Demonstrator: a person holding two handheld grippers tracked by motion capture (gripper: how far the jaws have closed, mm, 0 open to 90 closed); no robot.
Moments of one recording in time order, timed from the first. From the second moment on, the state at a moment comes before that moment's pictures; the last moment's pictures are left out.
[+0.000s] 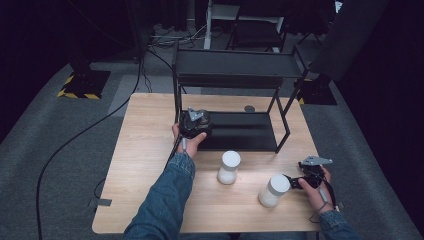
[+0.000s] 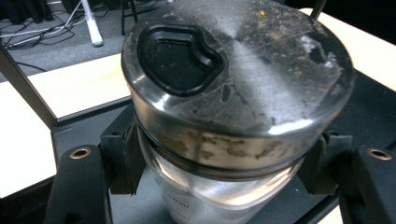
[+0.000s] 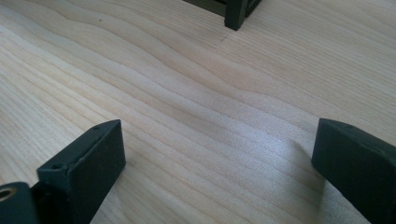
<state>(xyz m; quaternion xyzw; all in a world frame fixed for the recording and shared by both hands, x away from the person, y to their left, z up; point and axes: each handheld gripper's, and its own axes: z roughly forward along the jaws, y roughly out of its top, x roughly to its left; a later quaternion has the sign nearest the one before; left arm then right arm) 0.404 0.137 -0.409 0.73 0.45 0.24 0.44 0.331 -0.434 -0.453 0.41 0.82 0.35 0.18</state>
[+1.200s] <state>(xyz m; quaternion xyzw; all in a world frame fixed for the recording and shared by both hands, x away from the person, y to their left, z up) 0.418 0.128 -0.418 0.76 0.46 0.24 0.40 0.330 -0.435 -0.453 0.41 0.82 0.35 0.18</state>
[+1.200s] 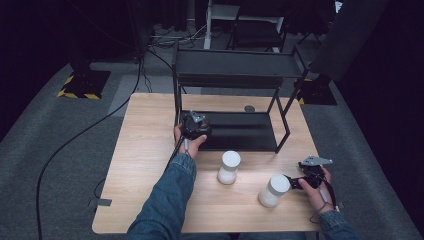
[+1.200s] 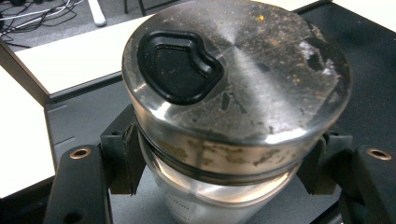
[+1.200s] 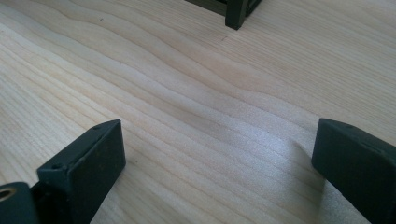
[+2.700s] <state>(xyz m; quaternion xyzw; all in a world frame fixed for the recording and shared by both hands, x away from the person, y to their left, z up) 0.398 0.135 -0.408 0.72 0.44 0.27 0.46 0.330 -0.434 -0.453 0.41 0.82 0.35 0.18</state>
